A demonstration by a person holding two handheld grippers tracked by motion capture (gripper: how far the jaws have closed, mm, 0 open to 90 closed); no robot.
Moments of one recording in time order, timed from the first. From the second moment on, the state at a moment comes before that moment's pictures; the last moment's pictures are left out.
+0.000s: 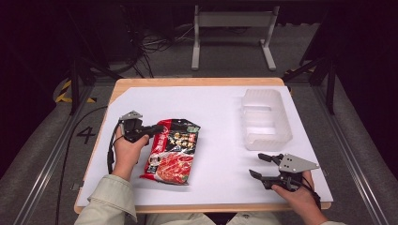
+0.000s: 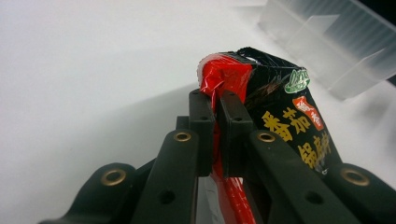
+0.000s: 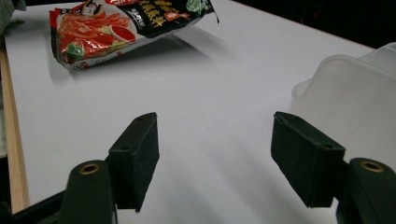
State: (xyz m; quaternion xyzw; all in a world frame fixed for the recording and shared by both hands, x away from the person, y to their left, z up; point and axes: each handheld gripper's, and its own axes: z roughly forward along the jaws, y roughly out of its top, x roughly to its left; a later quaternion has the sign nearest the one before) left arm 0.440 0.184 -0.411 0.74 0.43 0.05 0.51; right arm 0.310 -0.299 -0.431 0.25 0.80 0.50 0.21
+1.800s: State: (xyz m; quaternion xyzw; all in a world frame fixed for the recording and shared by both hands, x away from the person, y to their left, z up) left arm 0.370 0.168 -0.321 0.71 0.31 0.19 0.60; right arm 0.318 -0.290 -0.418 0.24 0.79 0.53 0.18
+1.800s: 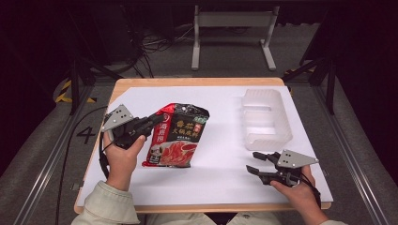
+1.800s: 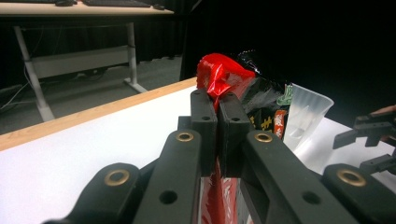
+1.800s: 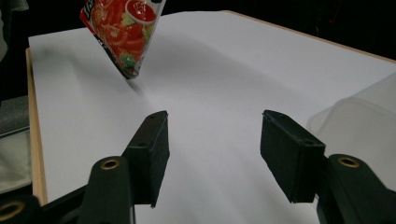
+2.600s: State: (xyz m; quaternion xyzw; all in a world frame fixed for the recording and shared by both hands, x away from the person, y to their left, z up) left arm 0.361 0.137 -0.315 0.72 0.27 0.18 0.61; right arm 0.350 -0.219 -0.379 0.20 0.80 0.56 0.13
